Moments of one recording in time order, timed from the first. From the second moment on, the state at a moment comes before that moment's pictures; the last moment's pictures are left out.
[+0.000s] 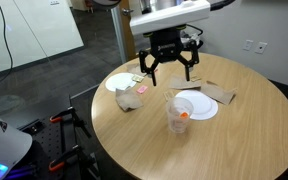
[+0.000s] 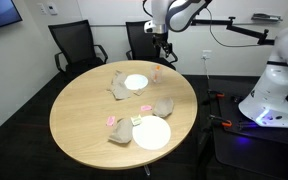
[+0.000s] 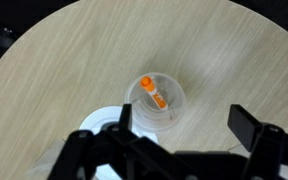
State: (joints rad) arm -0.11 0.11 -0.16 -2.22 -0.38 2.38 -0.98
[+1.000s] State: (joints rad) arm -0.11 0.29 -0.14 -2.11 -0.46 2.38 -0.98
